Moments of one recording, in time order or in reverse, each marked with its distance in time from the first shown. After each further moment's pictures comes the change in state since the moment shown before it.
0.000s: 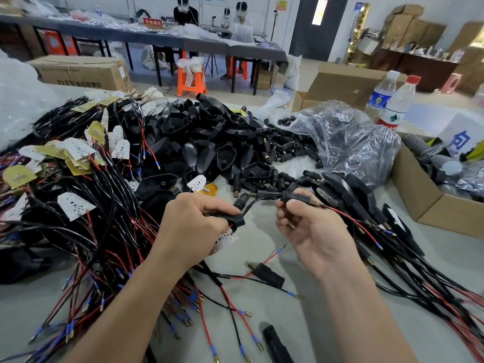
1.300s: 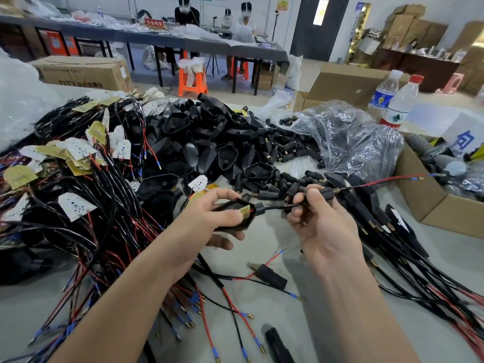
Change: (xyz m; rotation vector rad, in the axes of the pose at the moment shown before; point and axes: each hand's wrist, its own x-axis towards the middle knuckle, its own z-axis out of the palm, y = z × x) left_hand 0.013 -0.011 0.001 -0.491 -0.371 -0.230; right_hand 0.003 -0.003 0.005 0.020 0.152 -0.168
